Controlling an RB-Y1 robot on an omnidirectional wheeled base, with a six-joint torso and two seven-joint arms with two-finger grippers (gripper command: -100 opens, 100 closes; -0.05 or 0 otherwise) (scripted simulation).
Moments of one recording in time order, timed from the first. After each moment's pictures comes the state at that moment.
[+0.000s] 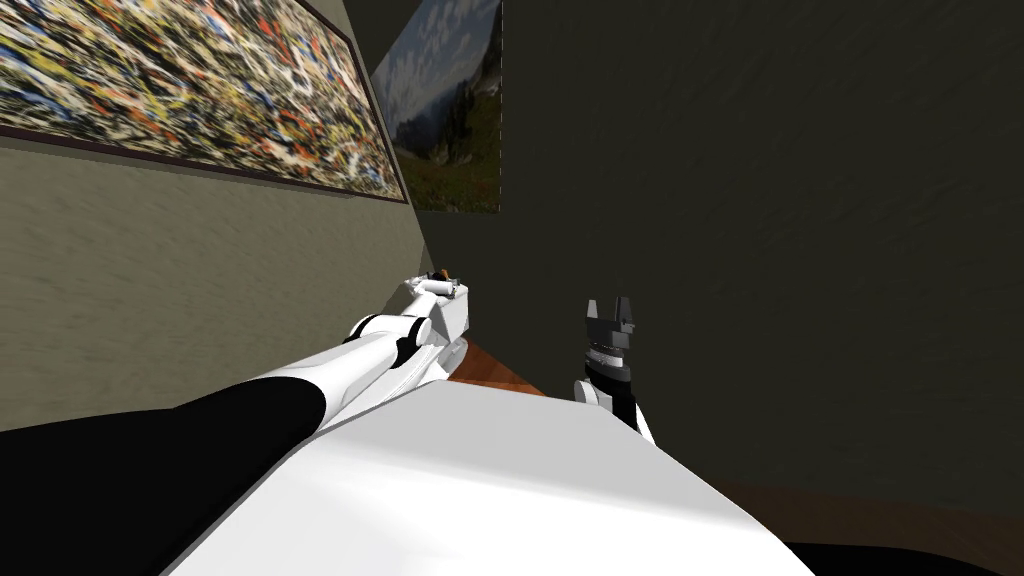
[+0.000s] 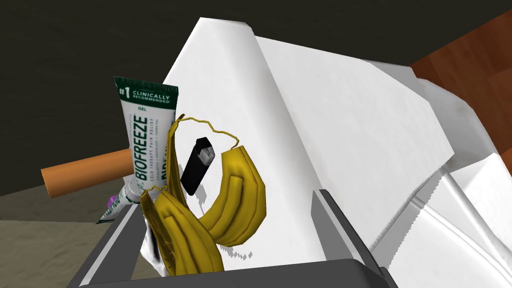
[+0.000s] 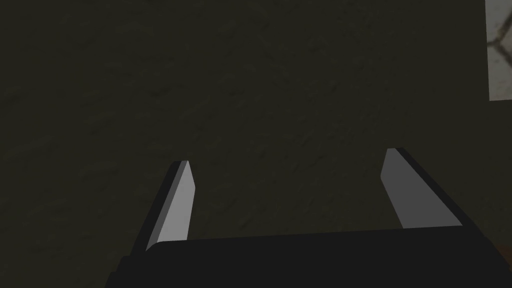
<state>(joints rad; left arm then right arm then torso) -0.83 0.51 0.26 -0.68 0.10 0.71 0.31 0.45 -0.03 0.02 -2.25 0.03 -0.60 -0.11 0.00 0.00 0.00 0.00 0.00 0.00</state>
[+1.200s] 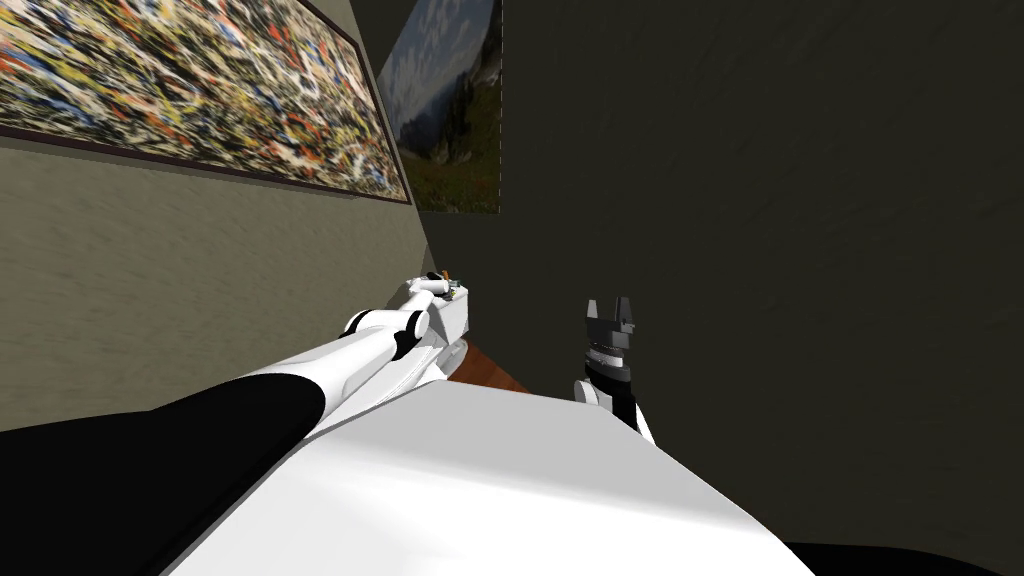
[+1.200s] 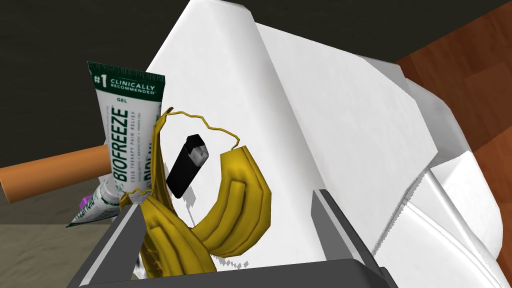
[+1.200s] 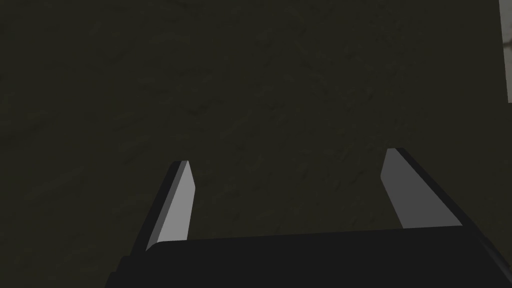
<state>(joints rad) -0.89 0.55 0.32 -0.55 0.16 0.71 0.19 0.45 -0.03 0.02 -2.25 0.03 -0.60 -0.11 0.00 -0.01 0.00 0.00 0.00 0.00</state>
